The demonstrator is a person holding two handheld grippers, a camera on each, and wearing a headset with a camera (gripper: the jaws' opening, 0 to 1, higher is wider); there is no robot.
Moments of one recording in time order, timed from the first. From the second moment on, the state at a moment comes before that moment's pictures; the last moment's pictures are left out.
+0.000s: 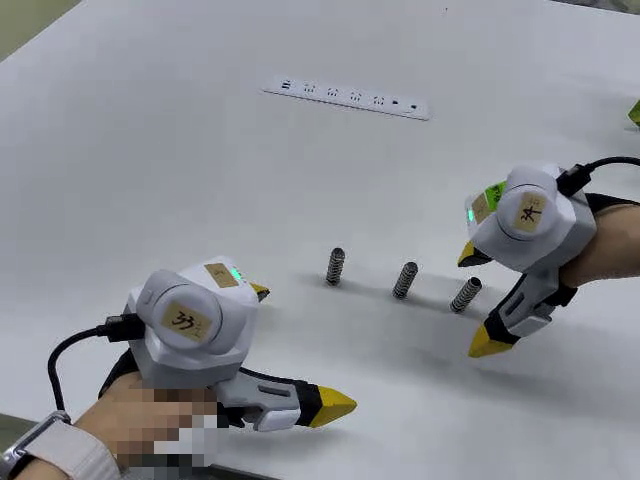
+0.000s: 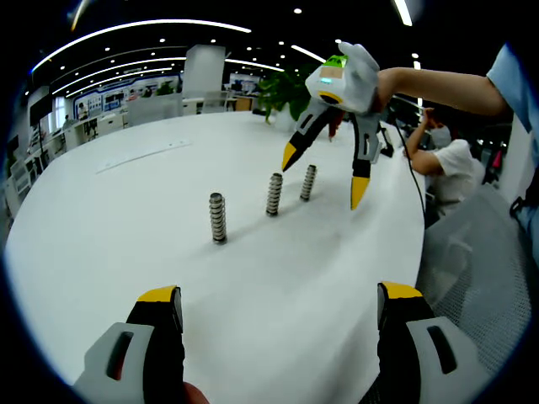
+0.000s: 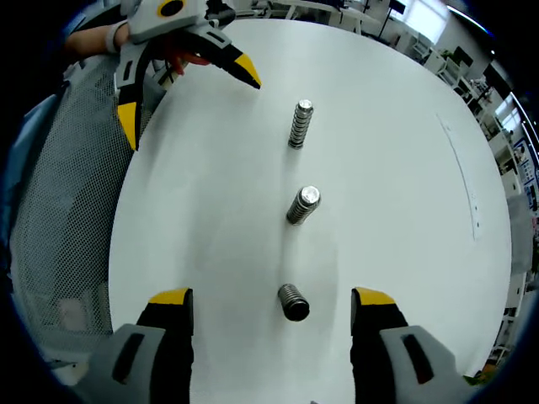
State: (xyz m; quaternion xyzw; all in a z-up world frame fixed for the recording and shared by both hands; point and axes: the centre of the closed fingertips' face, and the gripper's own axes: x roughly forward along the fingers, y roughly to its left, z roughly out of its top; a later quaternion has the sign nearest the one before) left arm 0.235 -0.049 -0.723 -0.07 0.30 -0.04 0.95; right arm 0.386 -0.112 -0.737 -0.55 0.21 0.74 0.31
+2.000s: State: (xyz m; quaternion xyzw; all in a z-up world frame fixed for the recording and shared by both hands) left arm 0.239 -0.041 -0.720 -0.04 0.29 -0.01 0.96; right arm 0.371 -0.196 -0.701 -0.27 0.23 0.71 0.61
